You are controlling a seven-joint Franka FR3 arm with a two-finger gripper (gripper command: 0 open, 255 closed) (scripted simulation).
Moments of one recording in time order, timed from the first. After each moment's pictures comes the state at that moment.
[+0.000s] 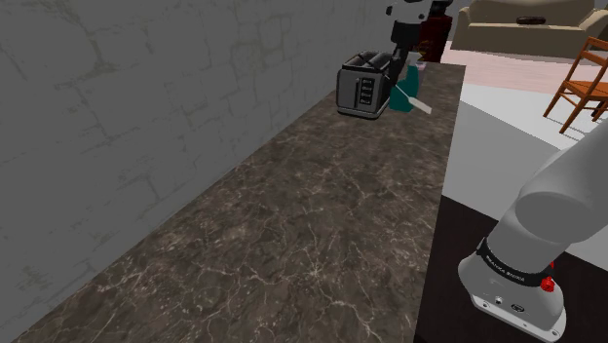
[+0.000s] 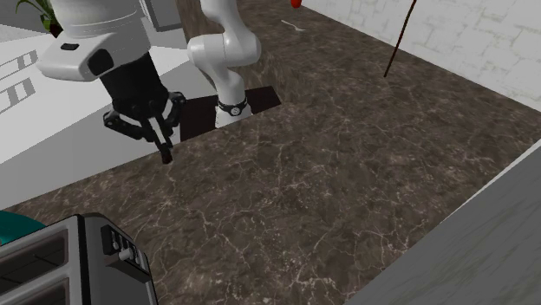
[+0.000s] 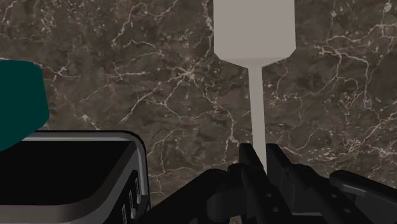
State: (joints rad) arm -0.14 -0.25 -0.24 -2.06 -0.02 1.88 -0.61
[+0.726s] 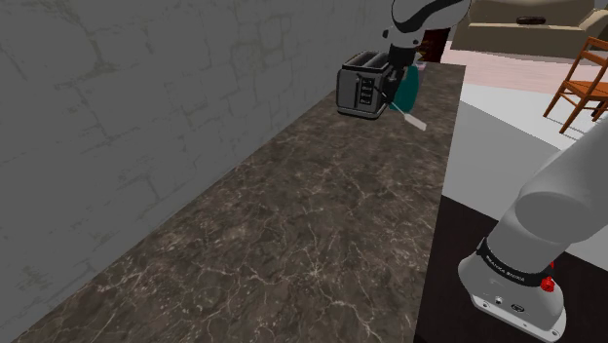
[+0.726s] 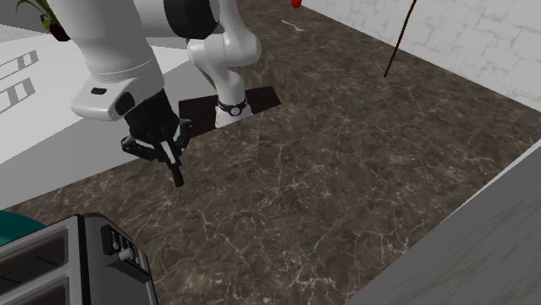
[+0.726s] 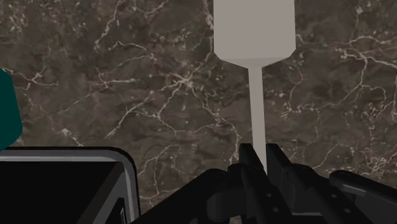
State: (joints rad) arm -0.14 -0.23 -0.25 -2.19 -0.02 2.02 -0.62
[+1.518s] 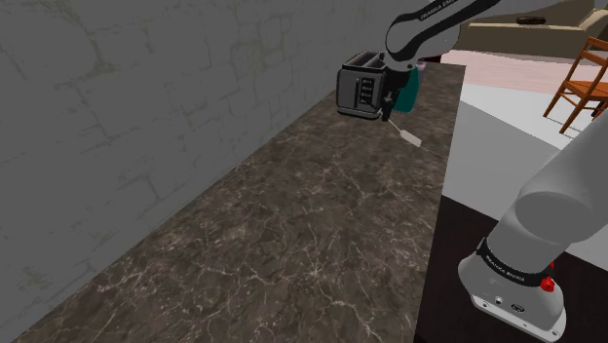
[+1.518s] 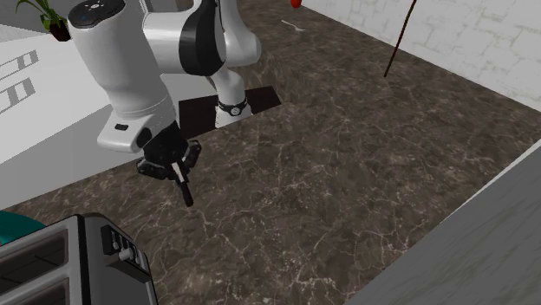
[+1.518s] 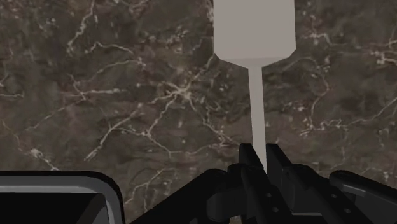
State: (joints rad) arm -0.14 -0.17 -0.26 -2.30 0.00 2.19 -0.64
